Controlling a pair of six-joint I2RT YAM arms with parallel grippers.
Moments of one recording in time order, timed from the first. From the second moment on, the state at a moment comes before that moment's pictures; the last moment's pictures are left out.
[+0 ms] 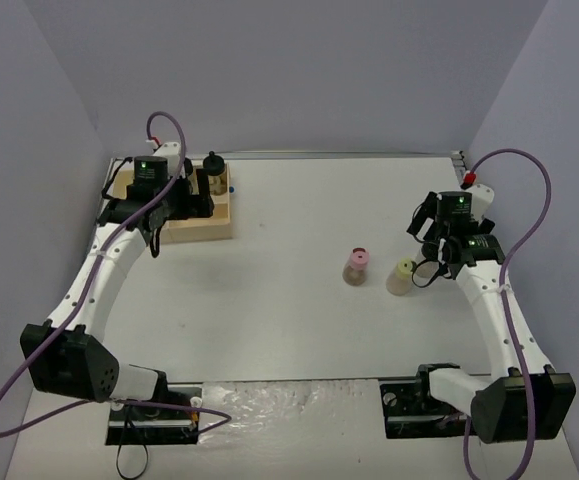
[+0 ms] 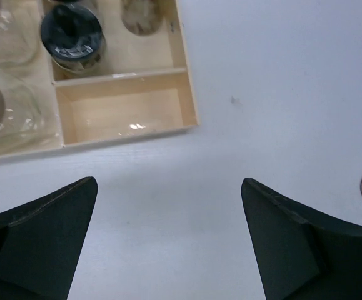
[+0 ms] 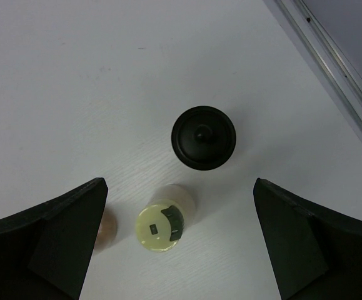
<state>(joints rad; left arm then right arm) -0.18 1.37 1.34 -0.61 0.06 -0.20 0.05 1.12 1.01 -0.62 0.37 0.47</state>
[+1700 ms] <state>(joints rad) -0.33 1.31 1.25 -0.71 0.05 -0.17 0.30 1.66 1.26 -0.37 0.17 0.16</state>
